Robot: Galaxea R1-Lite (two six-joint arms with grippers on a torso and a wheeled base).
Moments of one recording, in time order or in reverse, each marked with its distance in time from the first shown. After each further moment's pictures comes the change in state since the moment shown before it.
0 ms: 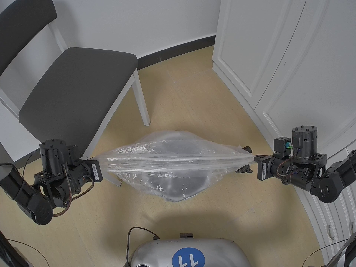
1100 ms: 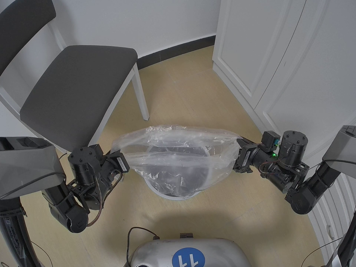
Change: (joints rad) left arm -0.166 0.313 -0.085 -0.486 0.177 -0.124; right arm 0.054 0.253 -0.003 -0.624 0.028 0.124
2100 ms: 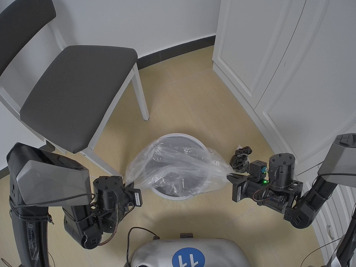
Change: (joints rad) left arm -0.098 0.178 0.098 -0.001 0.004 0.112; right arm 0.073 0.013 0.129 0.156 0.078 -0.079
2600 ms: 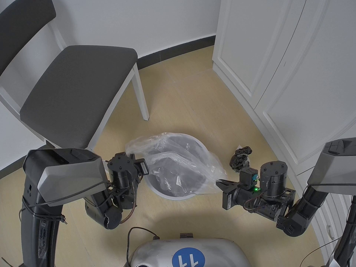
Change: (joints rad) left arm 0.019 0.122 -0.390 0.009 0.235 -0.047; right arm 0.074 0.056 0.010 -0.087 0.005 0.019
